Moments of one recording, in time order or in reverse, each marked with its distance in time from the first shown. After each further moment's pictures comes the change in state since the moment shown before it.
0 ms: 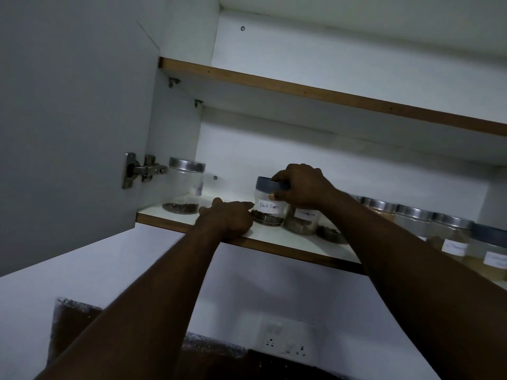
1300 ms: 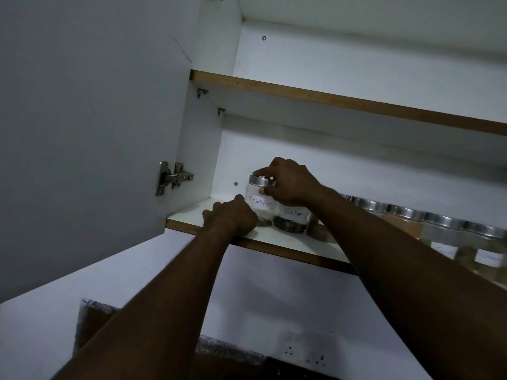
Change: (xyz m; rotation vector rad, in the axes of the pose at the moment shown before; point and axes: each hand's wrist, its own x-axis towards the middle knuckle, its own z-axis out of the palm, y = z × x) left_hand -0.036 -0.021 -0.023 -0.241 0.211 -0.246; right_hand 0.033 -0.075 -0.003 0.045 0.046 -0.106
